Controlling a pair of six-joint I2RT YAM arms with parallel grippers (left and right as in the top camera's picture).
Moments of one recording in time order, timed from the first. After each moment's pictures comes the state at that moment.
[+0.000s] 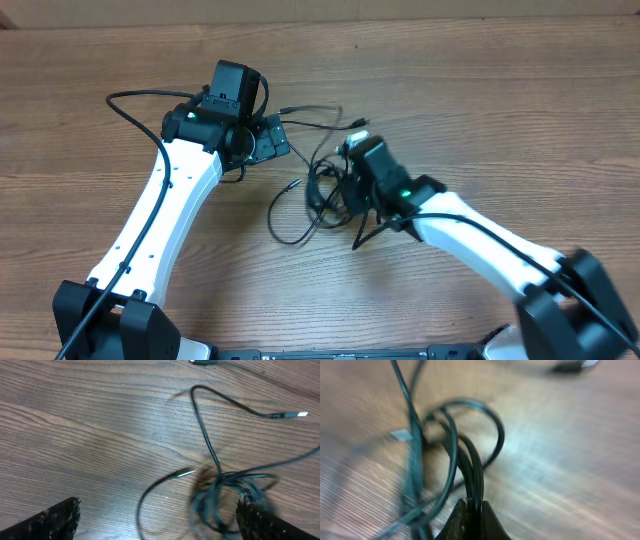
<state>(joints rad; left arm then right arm) -0.28 1.62 1.43 -1.00 -0.04 -0.60 0.62 1.61 0.98 -0.34 0.04 0.22</state>
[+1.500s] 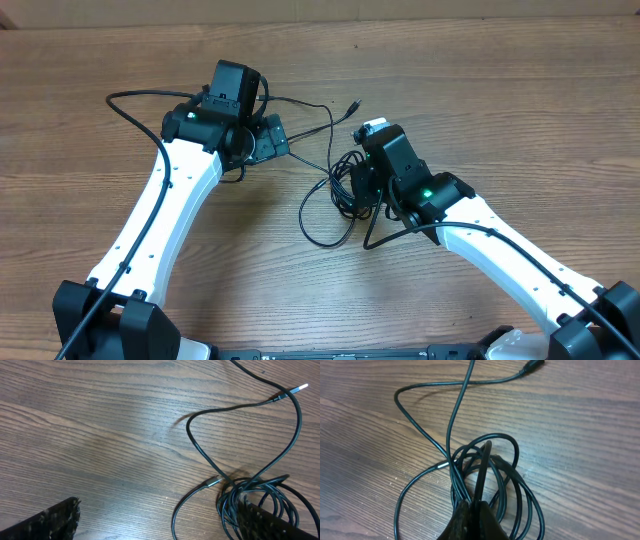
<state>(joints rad) -0.28 1.62 1.43 -1.00 -0.04 -0.60 0.59 1.50 1.01 -0.44 0.05 0.30</state>
